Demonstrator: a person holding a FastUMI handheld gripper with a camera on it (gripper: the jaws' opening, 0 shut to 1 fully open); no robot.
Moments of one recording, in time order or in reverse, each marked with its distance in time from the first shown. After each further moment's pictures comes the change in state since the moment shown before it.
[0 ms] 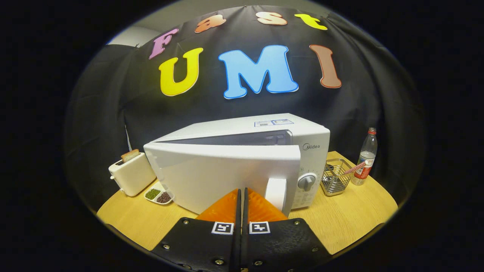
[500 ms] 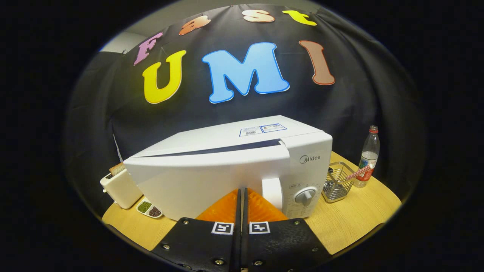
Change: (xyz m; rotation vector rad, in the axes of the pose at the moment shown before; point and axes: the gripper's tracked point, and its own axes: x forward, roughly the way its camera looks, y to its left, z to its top) arm 0.043 -0.019 0.020 0.064 -0.024 -0.046
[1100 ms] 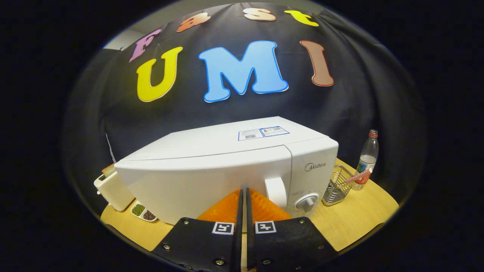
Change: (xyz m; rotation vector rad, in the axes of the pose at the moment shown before) arm 0.008 0.010 0.009 -0.037 0.003 -0.037
